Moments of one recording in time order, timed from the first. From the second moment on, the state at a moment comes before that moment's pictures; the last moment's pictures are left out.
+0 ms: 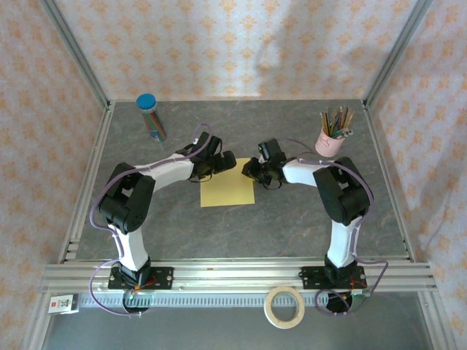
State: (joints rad) left arm -0.46 1.84 1.16 -0.28 0.03 -0.80; right arm 0.50 1.92 1.07 -0.06 -0.33 0.86
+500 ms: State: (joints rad) left arm -0.50 1.90 1.22 -0.46 -0.06 -0.70; right arm 0.50 1.86 0.94 0.09 -0.32 1.13
